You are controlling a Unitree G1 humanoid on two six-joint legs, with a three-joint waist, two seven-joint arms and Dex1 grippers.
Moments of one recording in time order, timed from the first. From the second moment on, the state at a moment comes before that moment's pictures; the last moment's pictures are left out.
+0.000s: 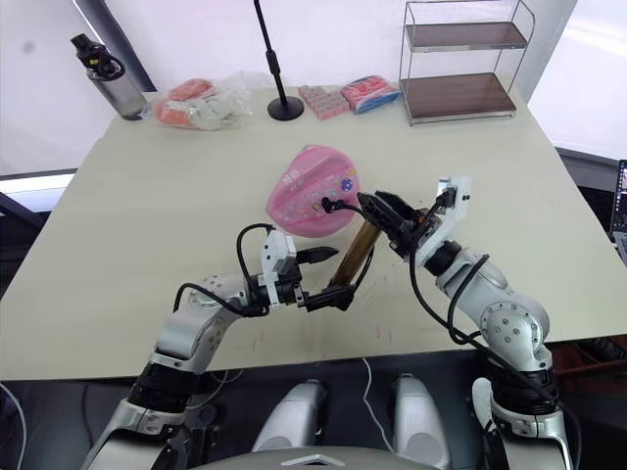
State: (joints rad) left arm -0.25 0.41 -0.16 -0.06 -0.36 0.32 -0.98; right arm -0.31 -0.27 -0.06 -0.41 1.02 0.70 0.28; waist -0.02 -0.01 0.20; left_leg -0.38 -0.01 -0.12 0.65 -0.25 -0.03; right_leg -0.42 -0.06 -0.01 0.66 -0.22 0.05
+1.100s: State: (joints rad) left arm -0.43 0.37 -0.33 0.25 -0.21 0.15 -1.17; right arm -0.33 -0.49 0.14 -0.43 0.57 0.39 0.87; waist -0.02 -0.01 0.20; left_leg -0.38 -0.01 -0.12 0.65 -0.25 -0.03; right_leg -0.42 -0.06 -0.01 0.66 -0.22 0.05
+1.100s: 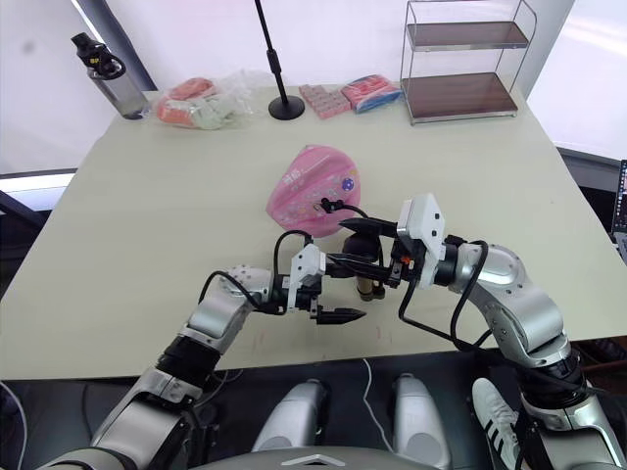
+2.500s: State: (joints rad) left arm -0.49 0.25 -0.36 0.48 -0.08 -0.02 -1.13; right arm -0.38 -0.57 -0.02 -0.41 0.76 0.50 0.92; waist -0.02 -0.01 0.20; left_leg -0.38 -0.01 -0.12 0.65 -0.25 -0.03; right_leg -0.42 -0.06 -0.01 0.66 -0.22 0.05
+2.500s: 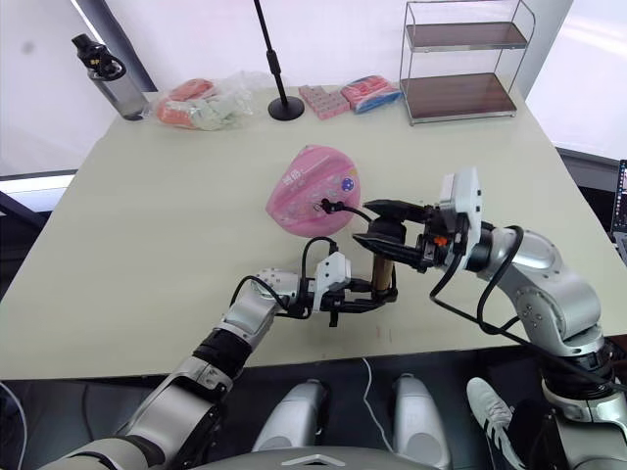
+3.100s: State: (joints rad) left arm -0.50 0.22 -0.38 0.52 -0.06 0.01 -1.11; right arm -0.60 -0.70 -0.16 -0.41 1.04 0.73 0.79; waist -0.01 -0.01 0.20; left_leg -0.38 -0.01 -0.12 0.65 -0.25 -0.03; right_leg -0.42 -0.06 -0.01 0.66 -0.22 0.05
